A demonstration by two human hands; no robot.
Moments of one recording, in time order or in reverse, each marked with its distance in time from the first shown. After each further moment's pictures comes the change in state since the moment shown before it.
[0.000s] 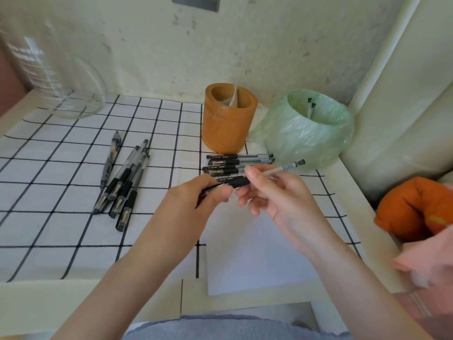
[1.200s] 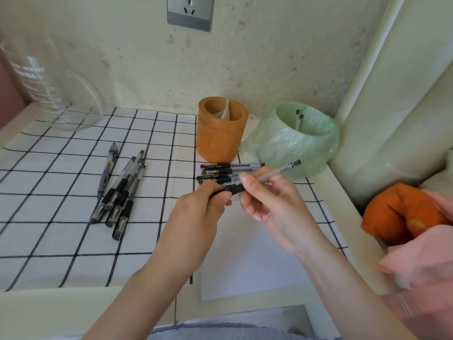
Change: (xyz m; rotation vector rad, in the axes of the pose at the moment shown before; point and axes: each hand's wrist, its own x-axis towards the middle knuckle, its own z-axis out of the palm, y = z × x) left_hand -0.003 0.011 0.017 -0.022 0.125 0.124; right_hand -0.002 -0.006 -0.003 0.032 0.010 -0.029
